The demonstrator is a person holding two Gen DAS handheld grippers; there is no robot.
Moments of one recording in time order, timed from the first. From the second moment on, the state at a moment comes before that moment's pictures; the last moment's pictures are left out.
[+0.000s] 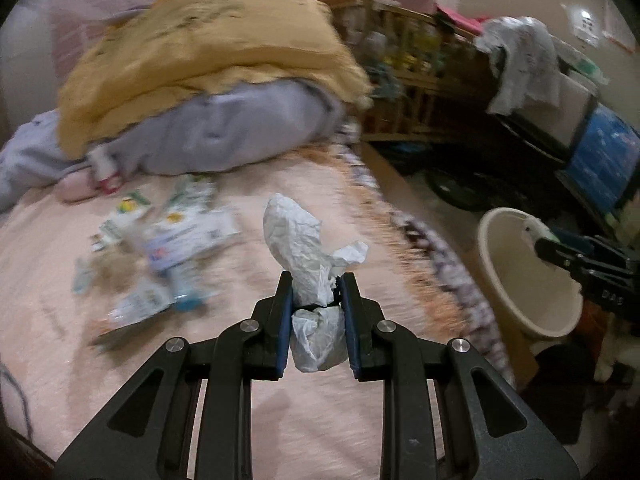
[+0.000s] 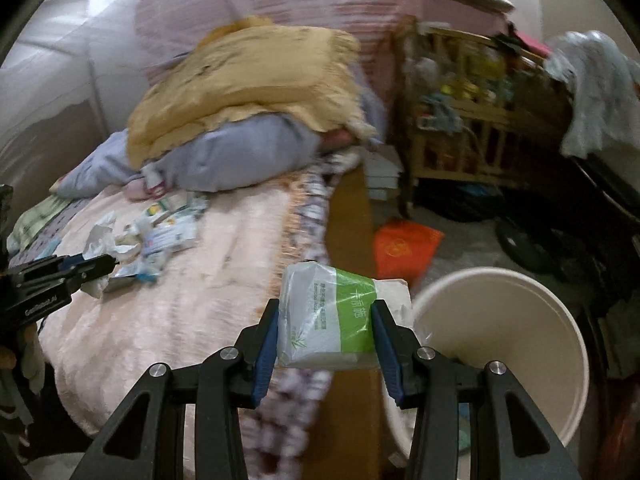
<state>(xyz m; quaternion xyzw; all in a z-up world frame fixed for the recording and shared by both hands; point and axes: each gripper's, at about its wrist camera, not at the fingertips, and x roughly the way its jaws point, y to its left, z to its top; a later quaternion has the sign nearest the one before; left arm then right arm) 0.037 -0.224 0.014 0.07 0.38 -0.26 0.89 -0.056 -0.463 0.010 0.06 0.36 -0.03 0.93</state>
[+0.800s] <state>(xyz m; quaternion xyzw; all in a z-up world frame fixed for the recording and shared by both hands) 0.027 -0.439 -0.030 0.01 0.46 -0.49 0.74 -0.089 -0.614 -0.030 0.18 0.37 -0.18 0.89</state>
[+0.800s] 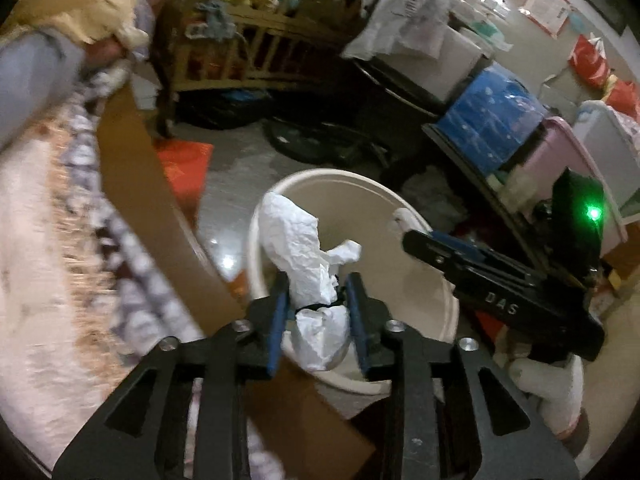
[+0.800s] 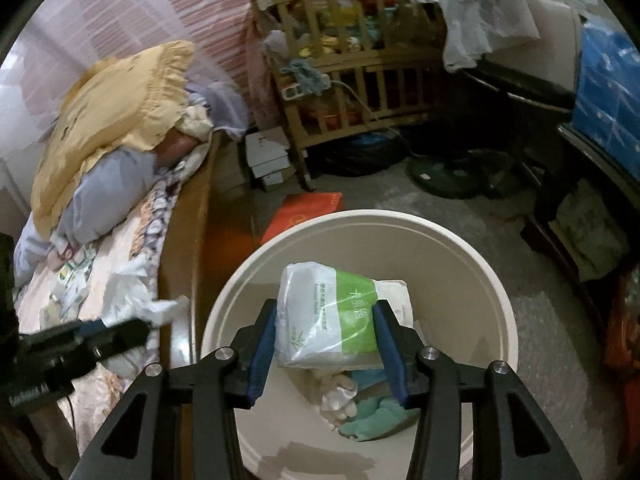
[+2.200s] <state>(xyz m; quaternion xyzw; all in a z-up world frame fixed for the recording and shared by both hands) 0.092 -0.067 -0.009 0.01 0.42 -0.13 0.90 0.068 -0.328 -0.028 0.08 0.41 0.12 0.90</state>
